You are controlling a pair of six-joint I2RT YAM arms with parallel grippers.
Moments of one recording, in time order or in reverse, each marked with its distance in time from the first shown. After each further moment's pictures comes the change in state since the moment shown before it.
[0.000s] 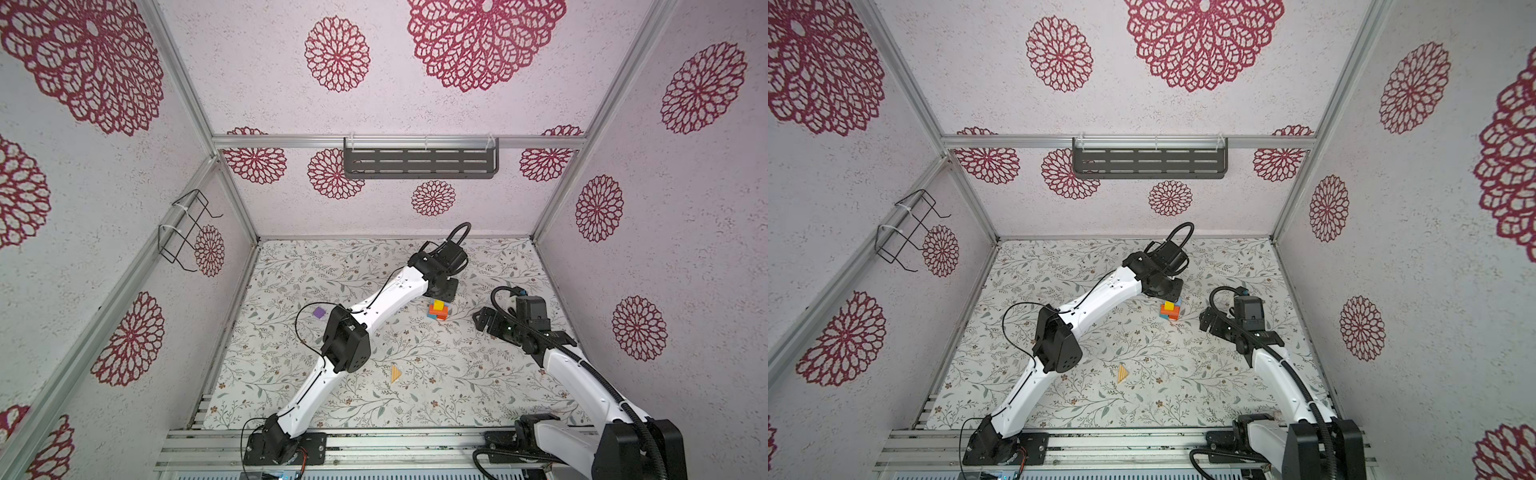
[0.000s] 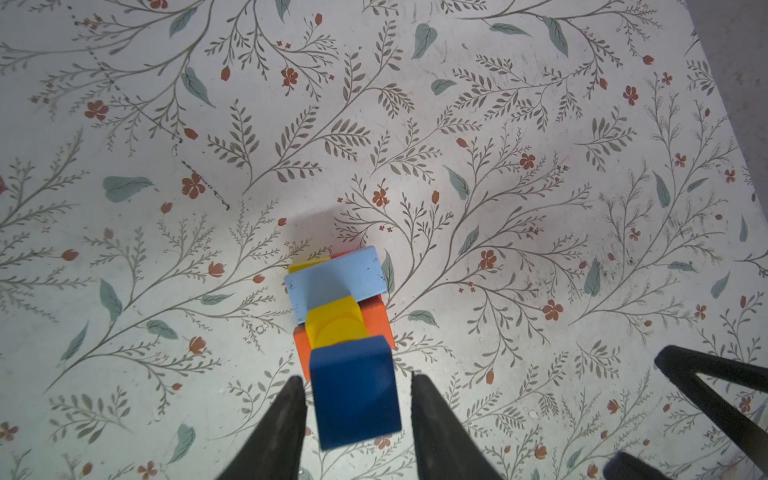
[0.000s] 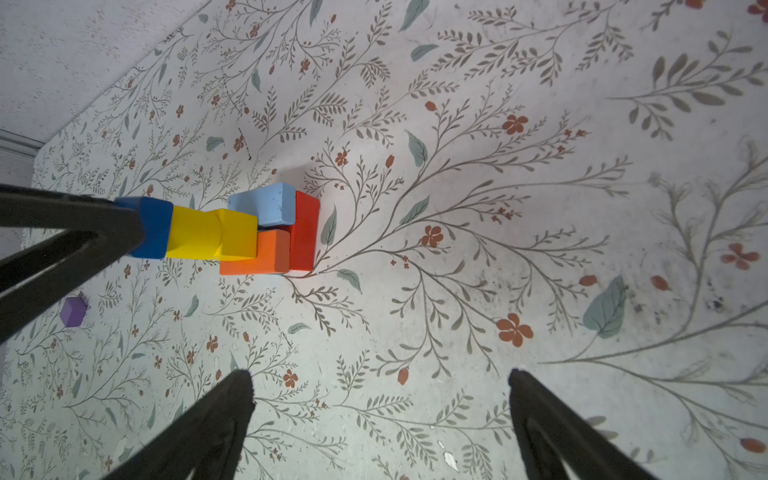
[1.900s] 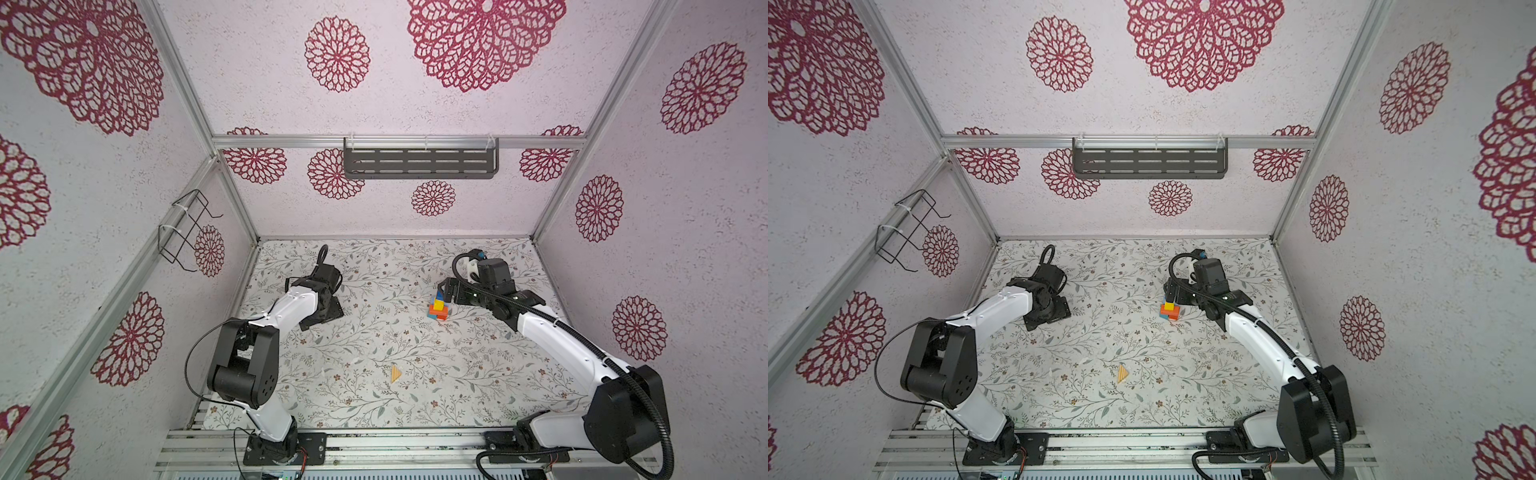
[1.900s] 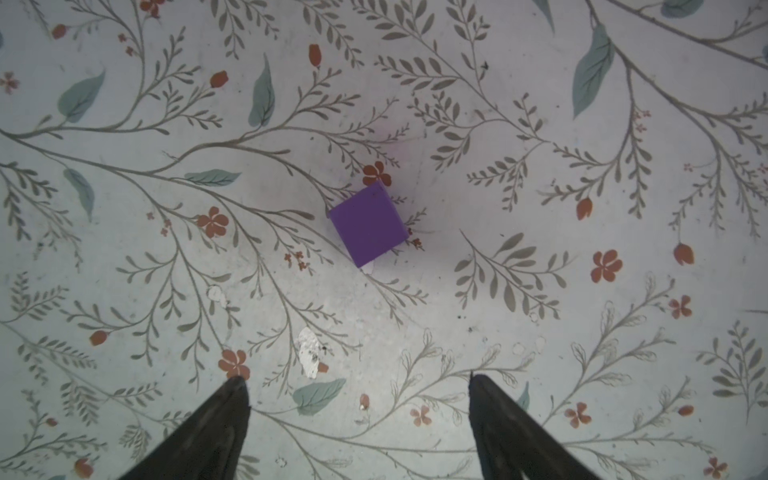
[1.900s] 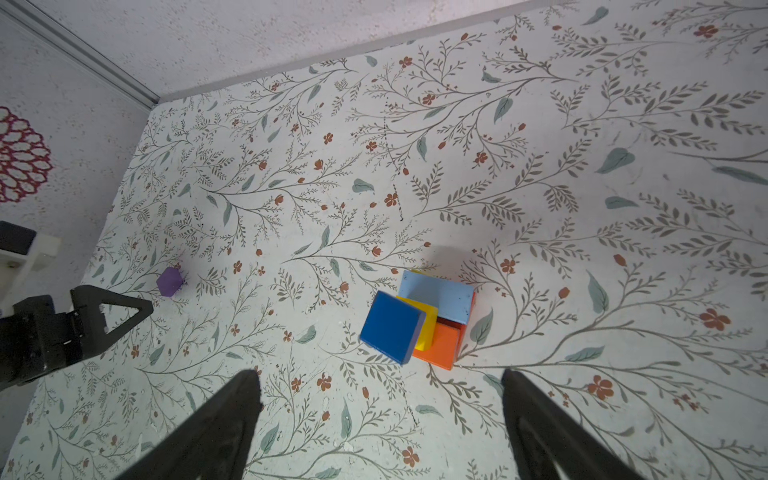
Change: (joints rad) left arm 0.600 -0.767 -1.369 0.359 -0.167 -0.251; right arm 0.291 0.267 0.411 -0.015 0.079 -0.053
